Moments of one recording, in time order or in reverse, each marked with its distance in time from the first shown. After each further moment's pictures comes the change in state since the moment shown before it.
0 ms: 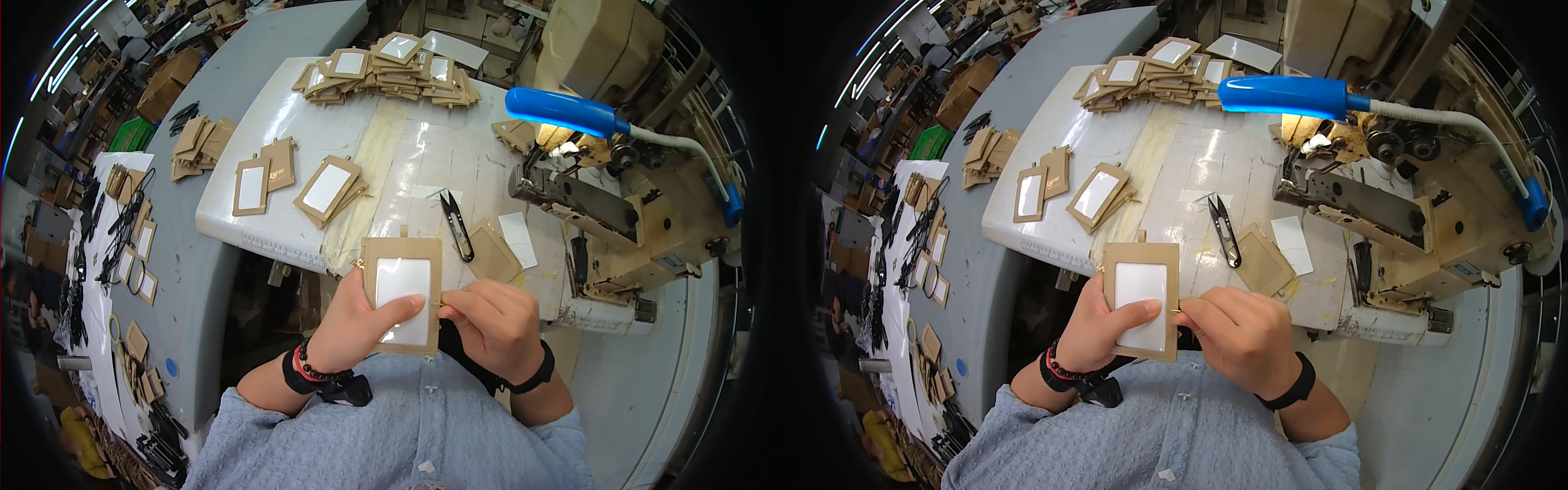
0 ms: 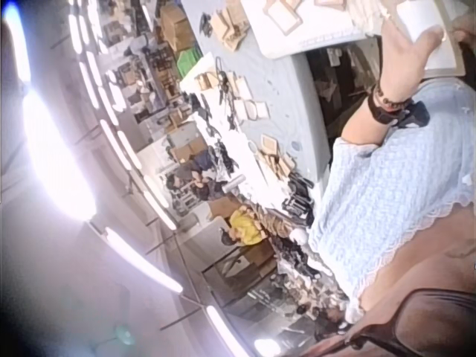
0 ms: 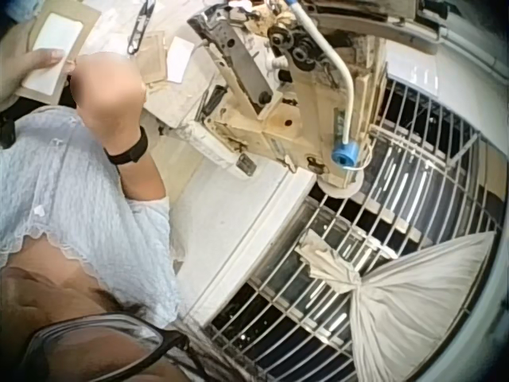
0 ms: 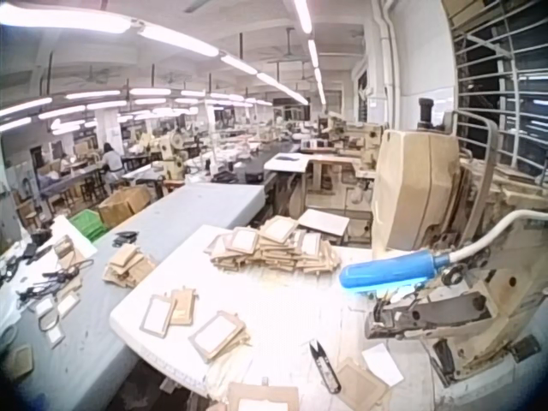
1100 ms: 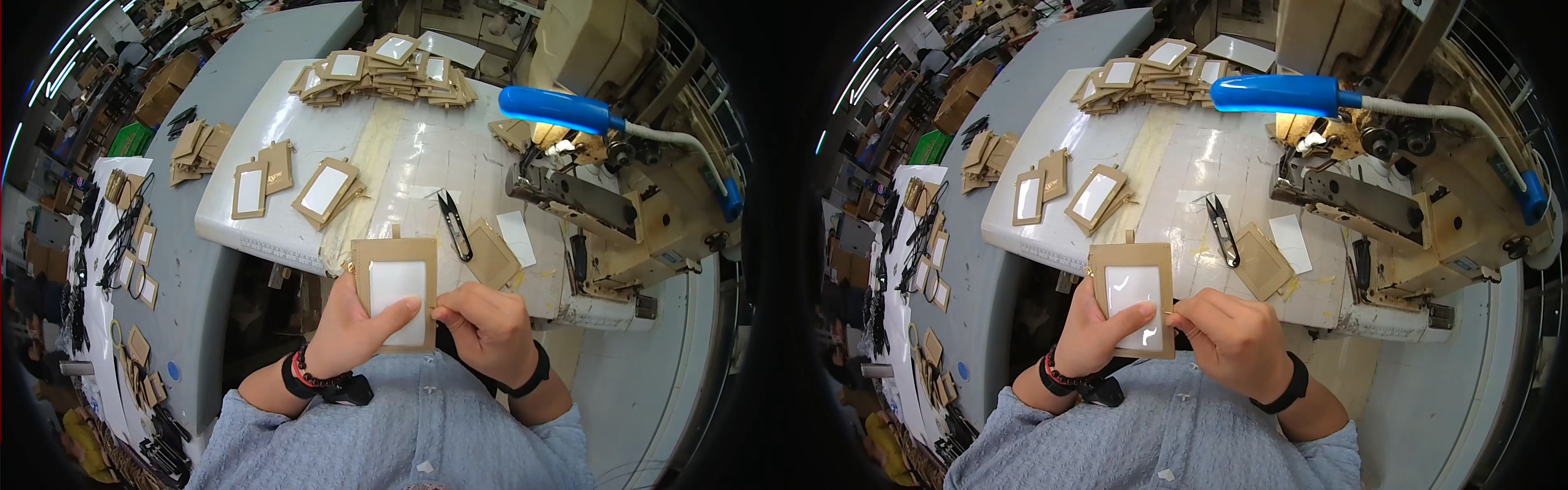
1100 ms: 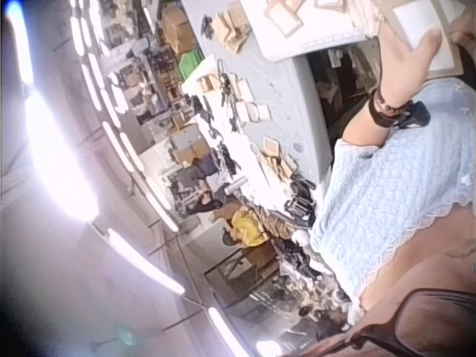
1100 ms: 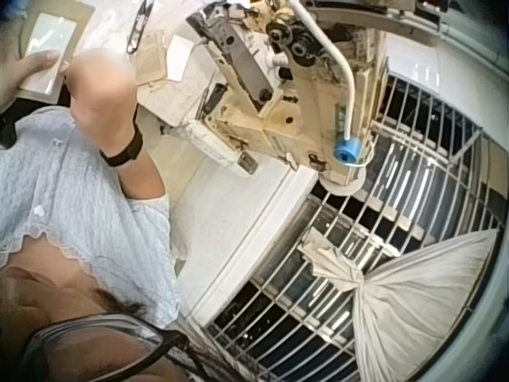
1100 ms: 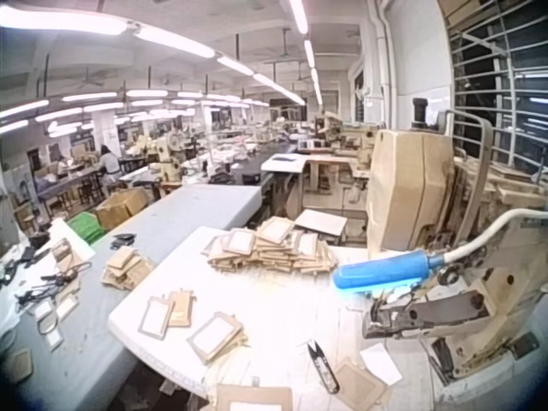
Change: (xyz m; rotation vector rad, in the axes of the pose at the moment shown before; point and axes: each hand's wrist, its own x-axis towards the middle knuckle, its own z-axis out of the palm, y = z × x) left_hand -0.007 0.009 0.005 0.141 0.063 0.141; right_hand 0.001 -0.009 0.000 0.225 -0.049 0.176
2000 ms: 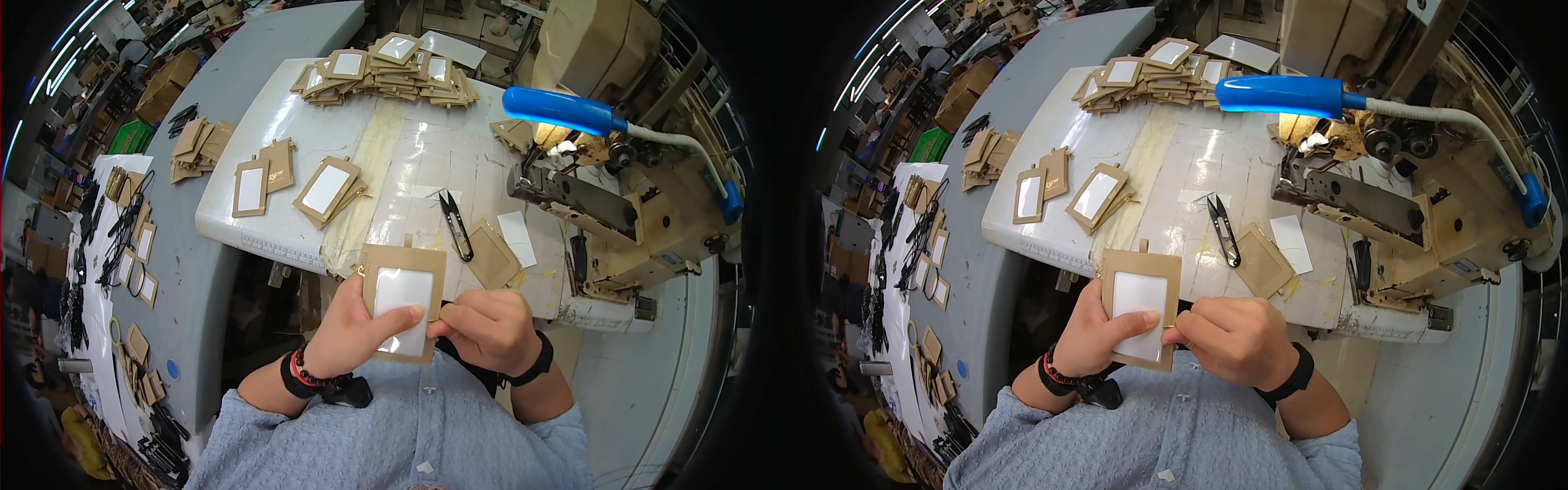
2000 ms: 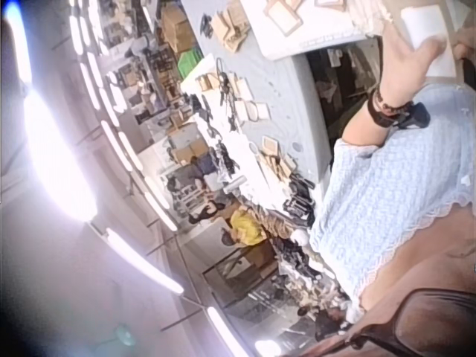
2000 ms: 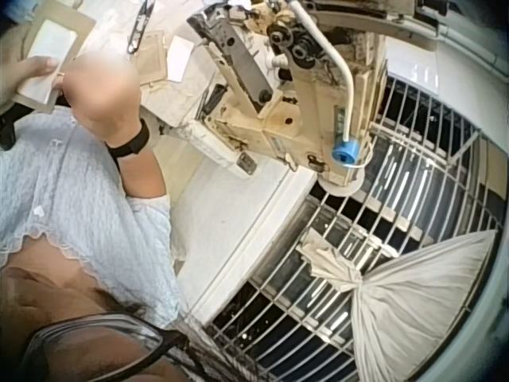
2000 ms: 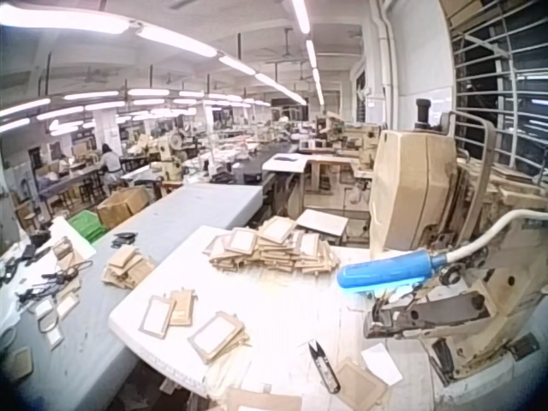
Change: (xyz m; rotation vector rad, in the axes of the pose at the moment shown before) left_hand -0.001 -0.001 -0.004 -0.097 -0.103 -0.139; right_hand 0.002 0.013 -0.002 -0.093 -0.039 -0.279
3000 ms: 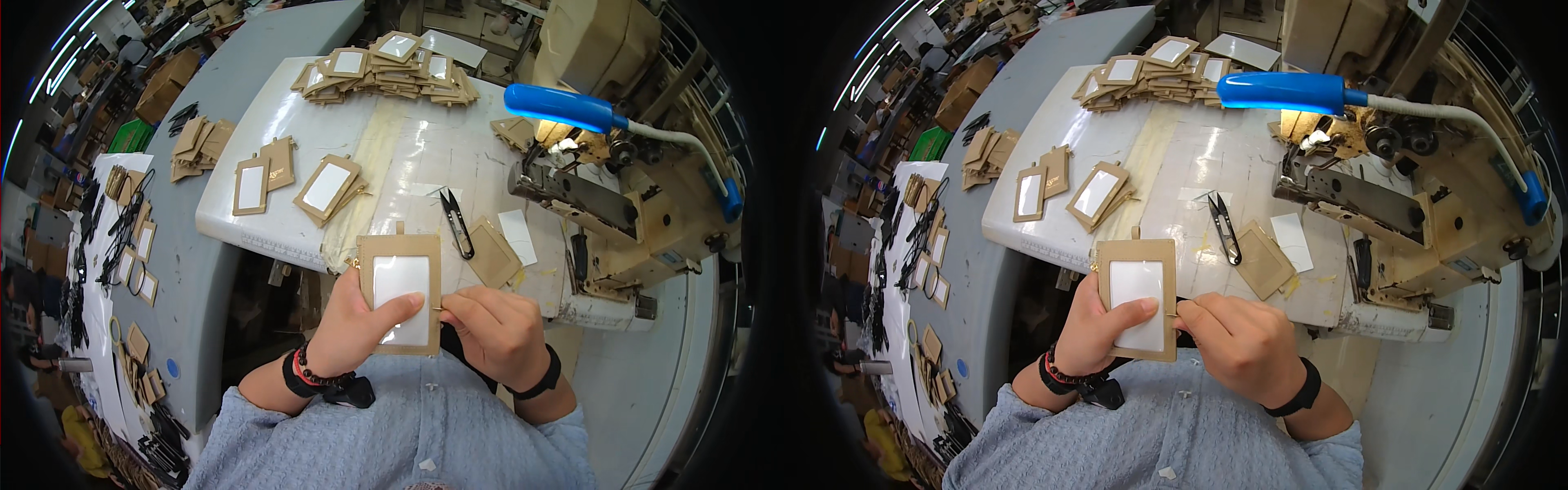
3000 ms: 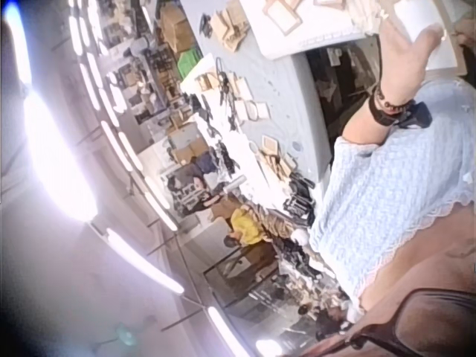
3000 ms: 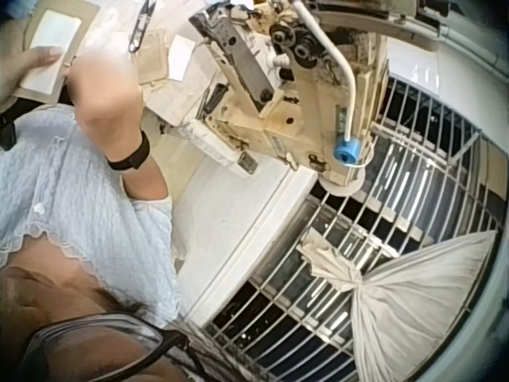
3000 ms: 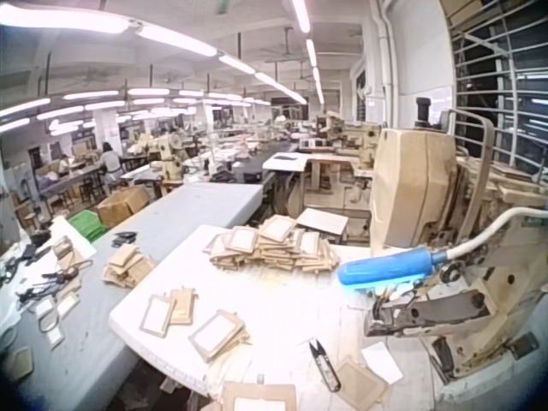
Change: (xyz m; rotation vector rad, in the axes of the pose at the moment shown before) left_hand 0.003 -0.005 0.004 -0.062 0.097 0.056; right_hand 0.000 -0.017 -0.007 -0.181 0.004 0.100
